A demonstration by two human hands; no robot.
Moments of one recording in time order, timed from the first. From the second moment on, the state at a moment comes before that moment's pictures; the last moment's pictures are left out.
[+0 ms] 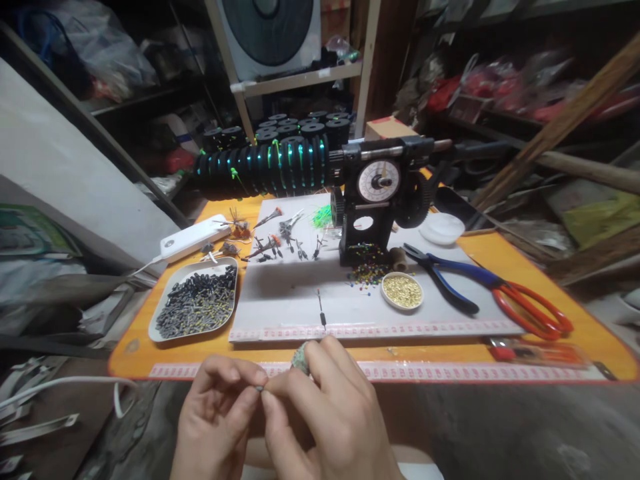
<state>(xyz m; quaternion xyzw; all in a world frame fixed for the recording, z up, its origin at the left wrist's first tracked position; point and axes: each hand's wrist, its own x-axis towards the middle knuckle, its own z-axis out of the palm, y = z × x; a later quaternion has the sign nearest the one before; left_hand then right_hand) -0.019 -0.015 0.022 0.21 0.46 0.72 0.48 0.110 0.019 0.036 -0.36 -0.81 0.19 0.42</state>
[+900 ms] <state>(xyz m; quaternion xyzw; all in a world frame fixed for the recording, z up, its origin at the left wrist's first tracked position) -0.063 -0.003 0.020 0.74 0.36 0.56 -0.02 0.123 0.028 0.048 -0.38 -0.80 0.32 0.34</state>
